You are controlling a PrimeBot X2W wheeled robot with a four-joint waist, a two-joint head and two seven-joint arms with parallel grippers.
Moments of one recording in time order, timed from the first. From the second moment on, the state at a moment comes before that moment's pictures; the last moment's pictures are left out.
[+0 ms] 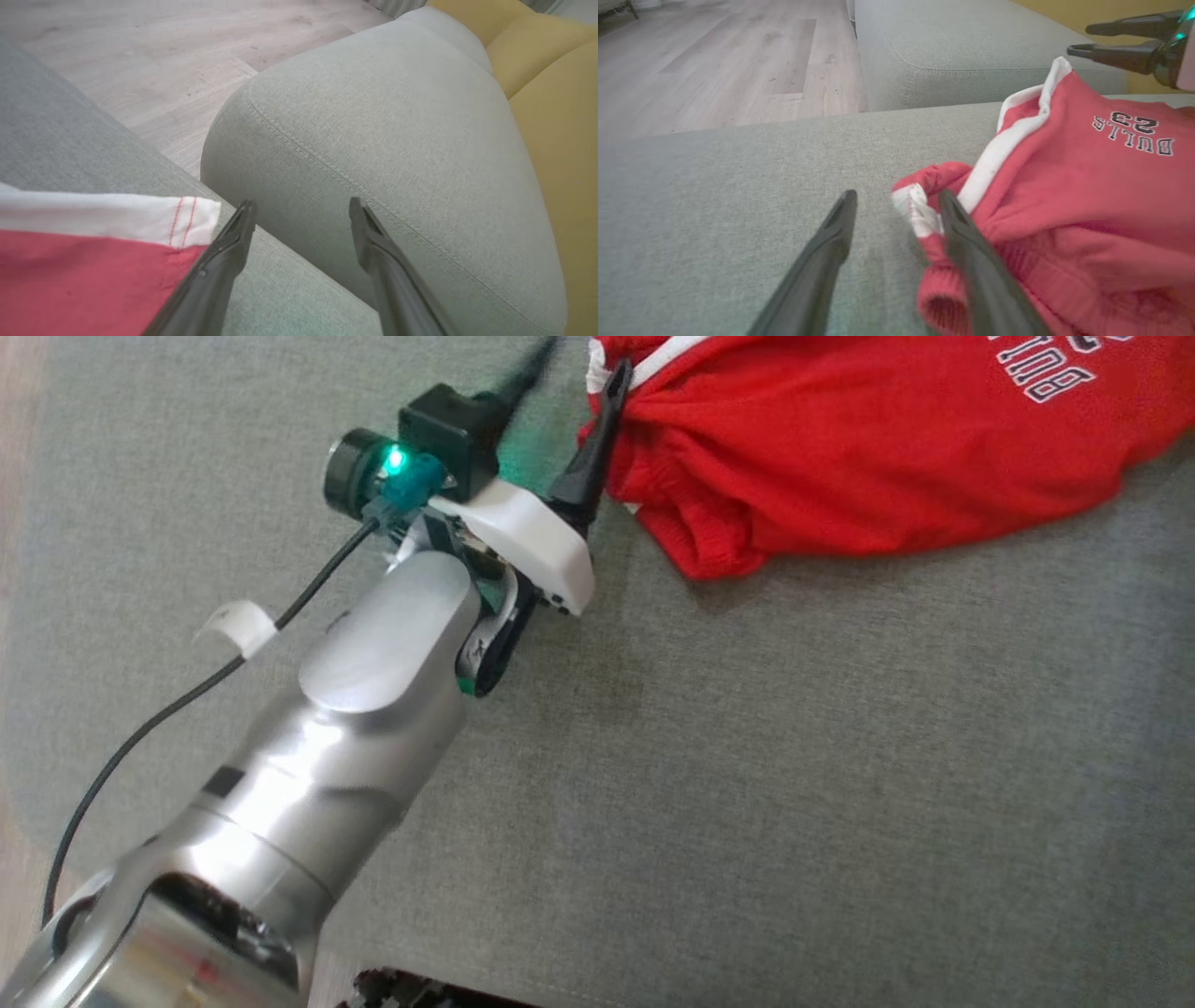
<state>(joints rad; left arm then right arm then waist) -1.00 0.08 -0.84 0.69 -0.68 0.02 -0.16 -1.32 -0.45 0.46 0.99 -0.03 0.13 0.06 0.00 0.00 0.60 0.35</state>
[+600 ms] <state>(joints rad) -0.93 0.15 -0.67 0.65 -0.67 0.13 -0.25 -1.18 -0.29 0.18 1.03 0.06 0.13 -0.22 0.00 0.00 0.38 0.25</state>
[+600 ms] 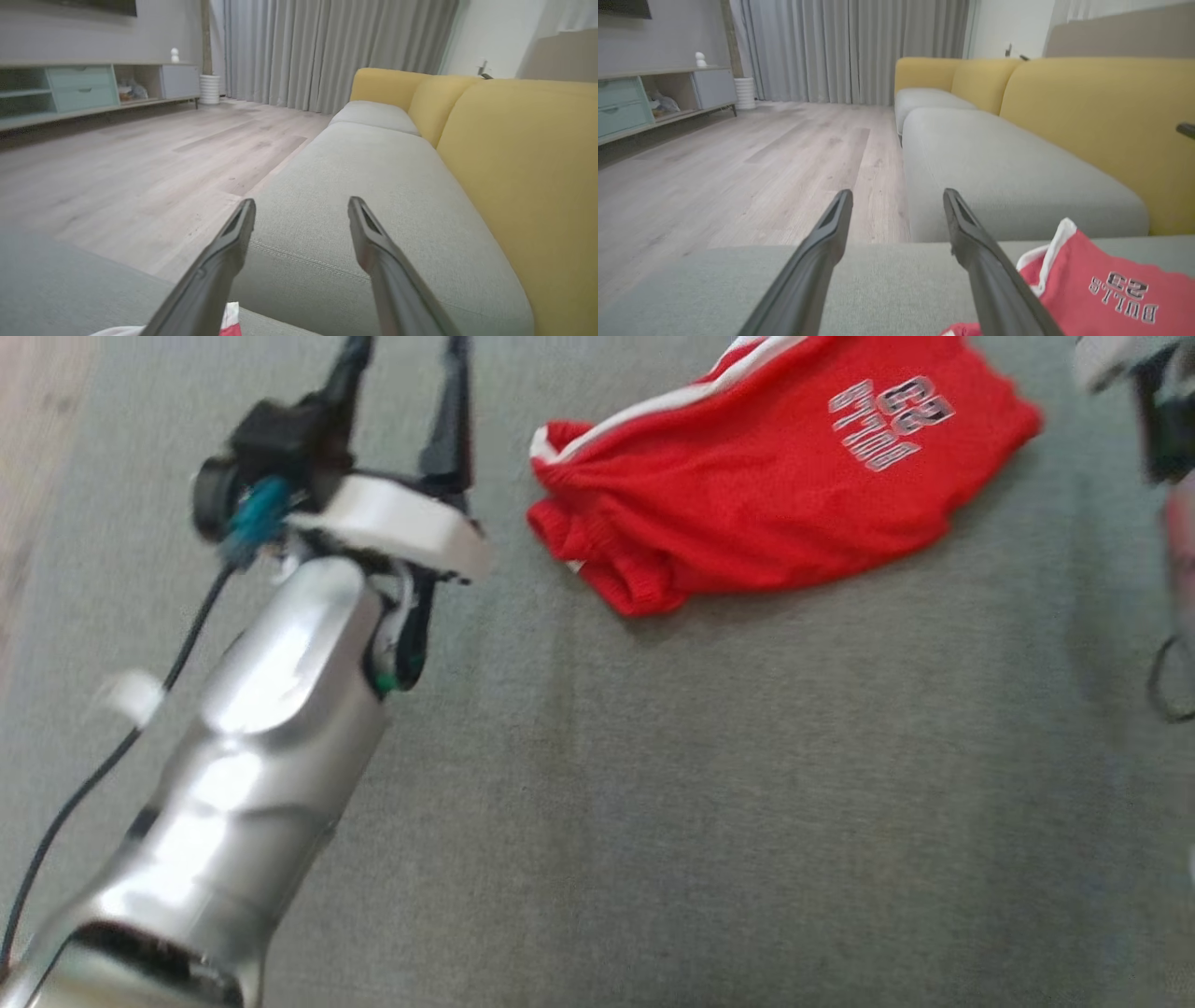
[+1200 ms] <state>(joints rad) -0.29 0.18 -0.37 0.28 -0.44 0.15 -0.26 -0.32 -0.07 0.02 0.45 0.18 0.13 -0.25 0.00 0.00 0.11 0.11</state>
